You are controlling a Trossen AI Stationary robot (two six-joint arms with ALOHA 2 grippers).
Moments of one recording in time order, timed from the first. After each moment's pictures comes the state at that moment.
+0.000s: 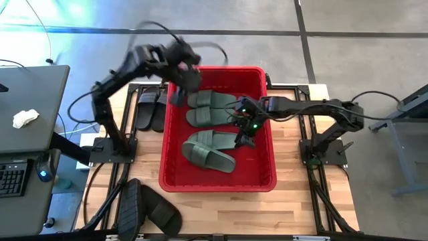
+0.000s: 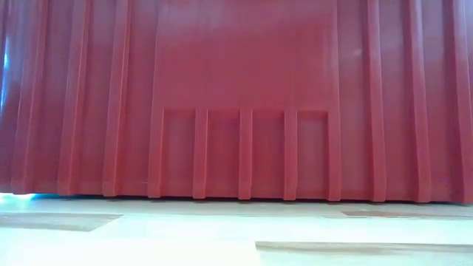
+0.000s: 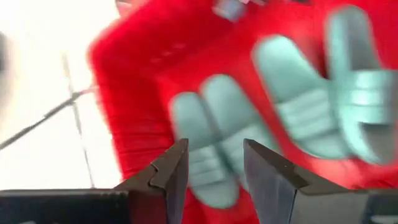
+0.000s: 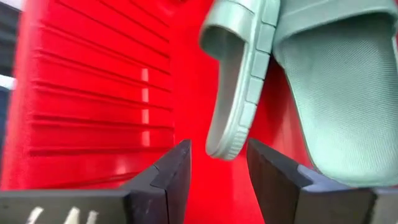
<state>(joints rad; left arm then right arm) 0.52 1.75 2.23 -1.40 0.08 0.87 -0.22 1.55 1.19 -0.65 -0.61 0.16</state>
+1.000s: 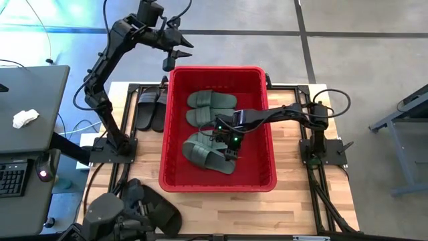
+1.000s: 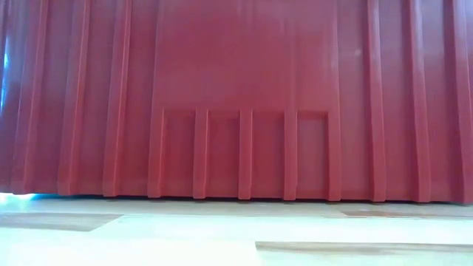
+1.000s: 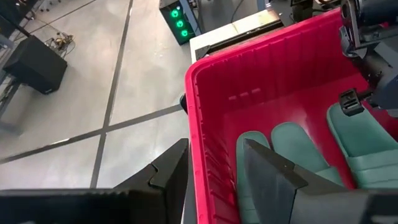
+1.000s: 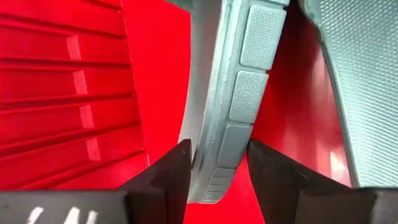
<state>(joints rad) 1.00 1.75 2.21 -1.15 0.59 0.91 -0.14 1.94 1.36 -0.70 -0.61 0.16</state>
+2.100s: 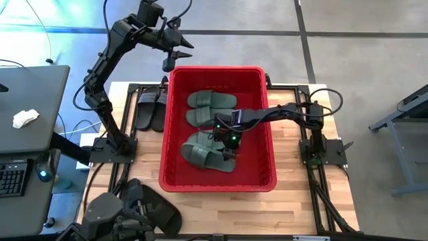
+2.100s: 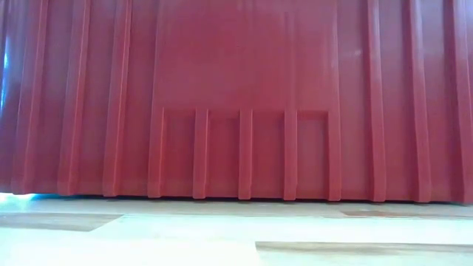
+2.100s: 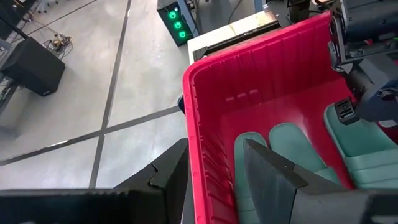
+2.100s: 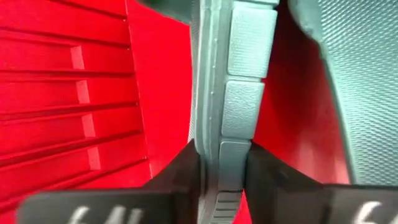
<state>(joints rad) 1.00 1.75 2.21 -1.16 0.59 0.91 -0.15 1.99 1.36 -0.64 -0.69 0.15</state>
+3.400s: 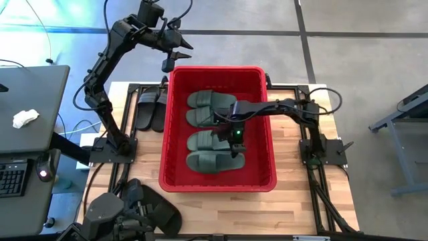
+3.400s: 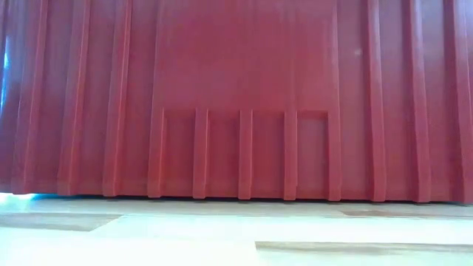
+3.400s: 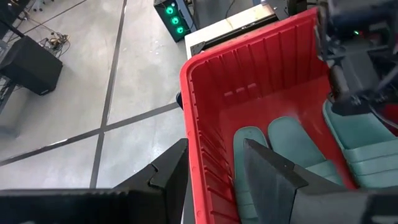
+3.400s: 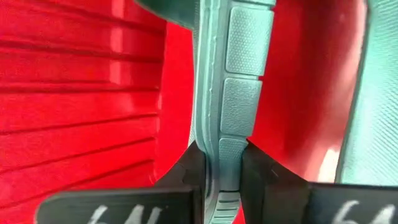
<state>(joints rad) 1.00 1.75 2.21 -1.18 0.58 0.94 -0.21 2.05 1.54 -1.07 -0.75 -0.35</state>
